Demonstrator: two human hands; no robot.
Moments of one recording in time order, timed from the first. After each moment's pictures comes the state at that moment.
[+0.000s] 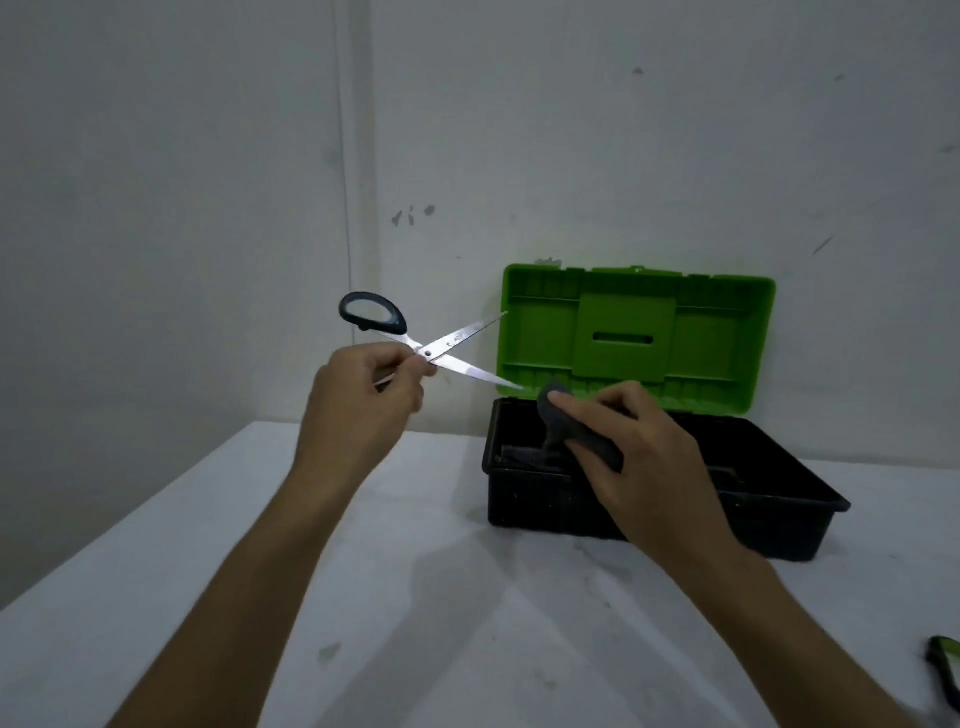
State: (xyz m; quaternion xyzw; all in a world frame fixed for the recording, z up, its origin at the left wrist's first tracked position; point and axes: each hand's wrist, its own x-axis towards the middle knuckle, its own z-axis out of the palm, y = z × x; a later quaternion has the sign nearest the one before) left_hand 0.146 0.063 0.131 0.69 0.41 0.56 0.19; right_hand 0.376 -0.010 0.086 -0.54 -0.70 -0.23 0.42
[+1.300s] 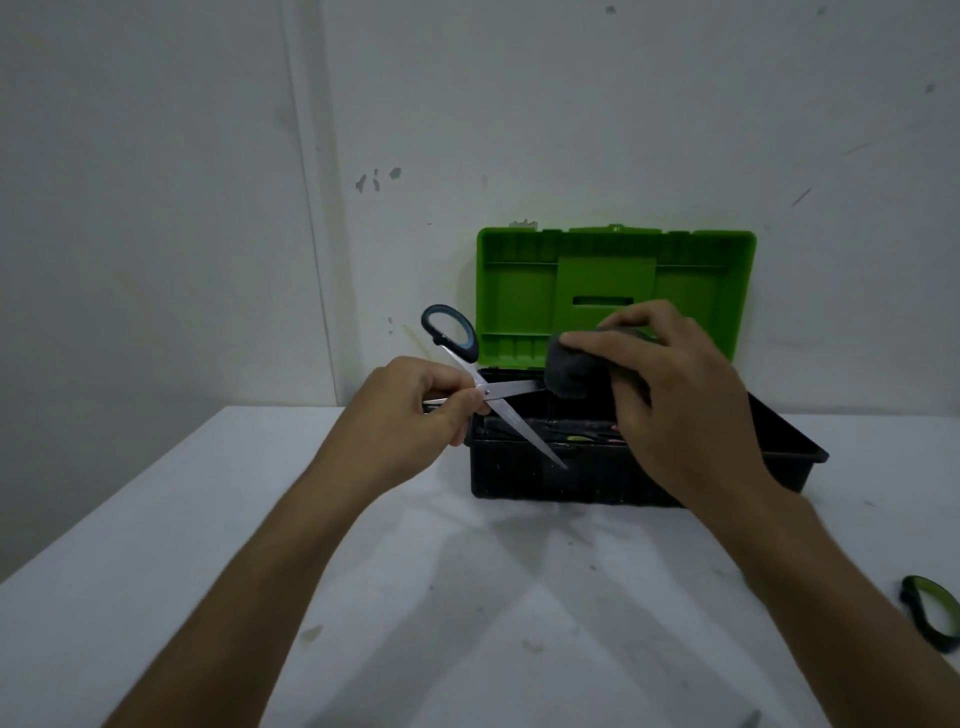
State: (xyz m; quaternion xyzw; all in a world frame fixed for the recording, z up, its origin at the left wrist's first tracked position) left_hand 0.174 0.042 0.123 0.82 0.37 0.37 0.22; right_hand 0.392 -0.025 0.113 -0.59 -0.64 -0.28 0.39
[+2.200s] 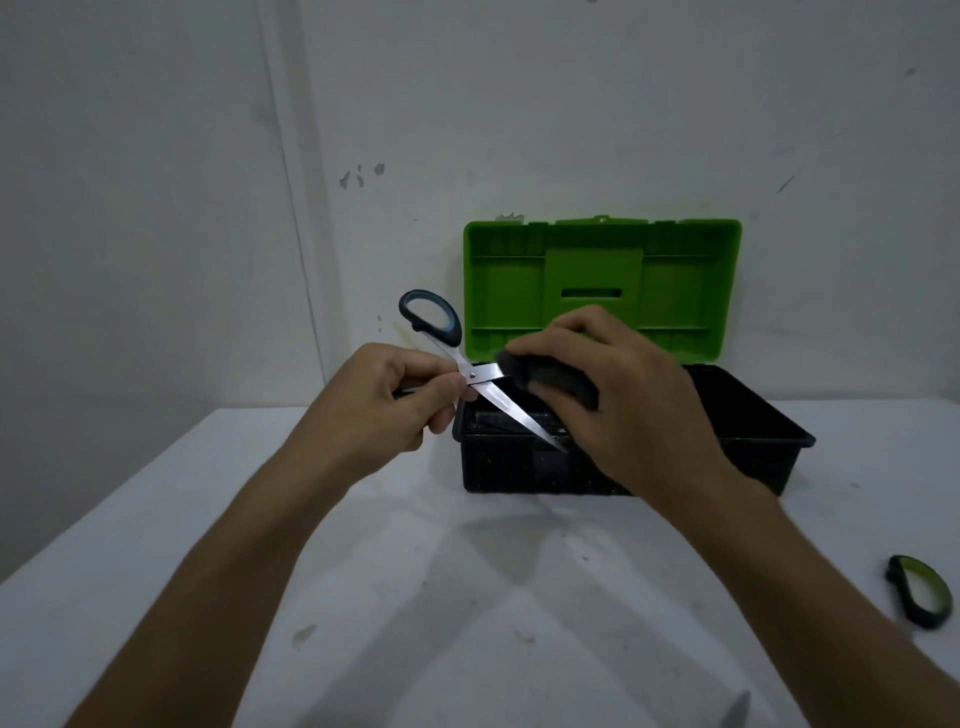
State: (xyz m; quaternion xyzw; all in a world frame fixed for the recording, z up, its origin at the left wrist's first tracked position) left_hand 0.167 0.045 0.126 0.79 0.31 0.40 0.35; right_hand 0.371 -0.028 0.115 -0.53 -0.71 -0.24 0.38
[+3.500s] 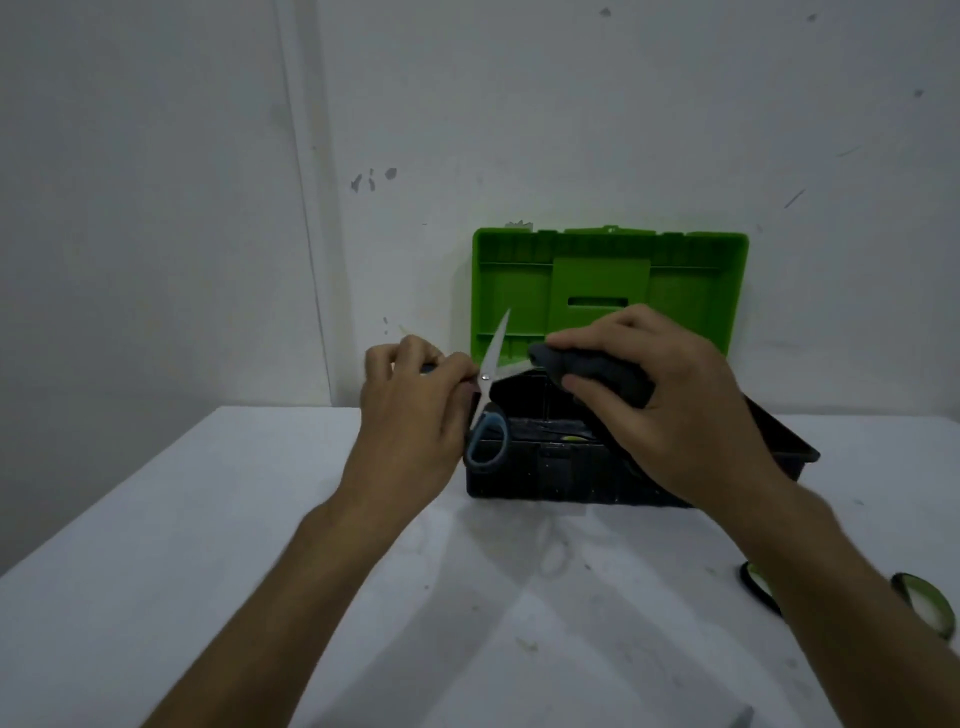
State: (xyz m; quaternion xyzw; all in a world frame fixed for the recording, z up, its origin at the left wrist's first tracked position) left_hand 0.190 0.056 0.093 0.82 0.36 0.45 -0.04; right_hand 0.388 -0.037 0.124 -0.51 -0.71 -0.18 0.45
